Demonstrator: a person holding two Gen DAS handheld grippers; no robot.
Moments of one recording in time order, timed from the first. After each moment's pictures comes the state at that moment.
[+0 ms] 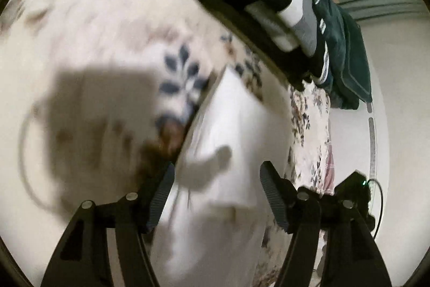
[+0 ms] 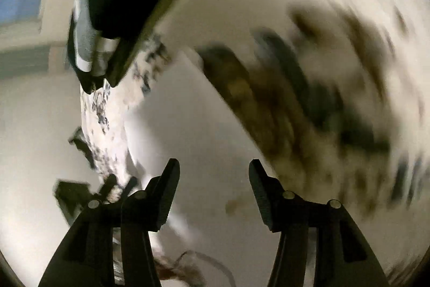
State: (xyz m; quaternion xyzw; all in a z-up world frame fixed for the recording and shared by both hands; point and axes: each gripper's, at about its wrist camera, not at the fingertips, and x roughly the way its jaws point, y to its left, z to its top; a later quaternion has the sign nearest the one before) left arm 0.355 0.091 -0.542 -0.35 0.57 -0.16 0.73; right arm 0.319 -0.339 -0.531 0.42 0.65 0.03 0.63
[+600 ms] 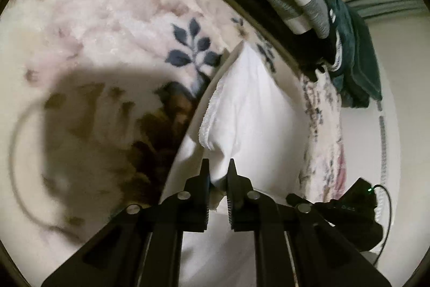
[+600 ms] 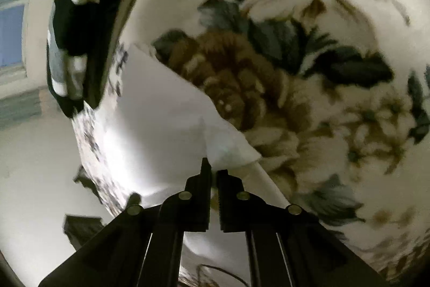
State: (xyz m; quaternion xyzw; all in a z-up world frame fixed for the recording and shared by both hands) left arm 0.350 0.070 -0.564 -0.32 0.58 -0.14 0.74; right arm 0.306 -0.321 -0.565 0.44 0.64 -0.03 0.63
